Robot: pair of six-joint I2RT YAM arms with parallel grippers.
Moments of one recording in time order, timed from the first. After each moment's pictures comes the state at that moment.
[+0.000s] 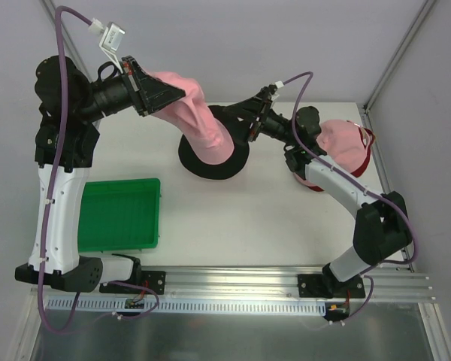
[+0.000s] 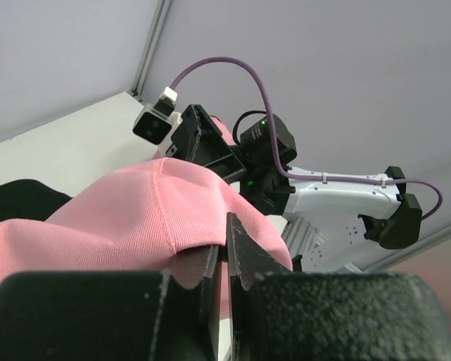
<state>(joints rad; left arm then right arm) -0.18 1.29 1.90 -0.50 0.87 -0.56 0.51 1.56 1.20 0.71 -0.74 1.74</state>
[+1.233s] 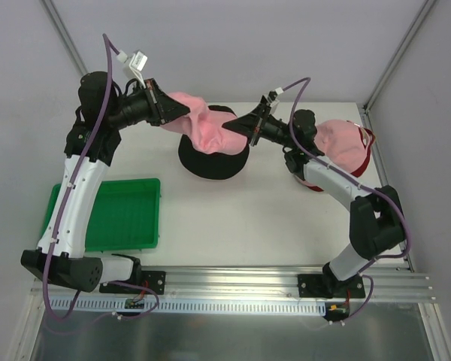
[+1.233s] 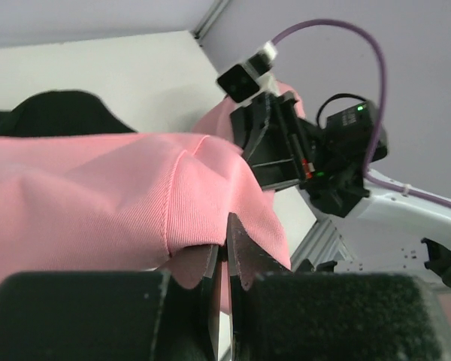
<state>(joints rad) -0.18 1.30 1.62 -0.45 0.72 -0.55 0.48 1.61 1.13 0.77 -0.76 1.70</state>
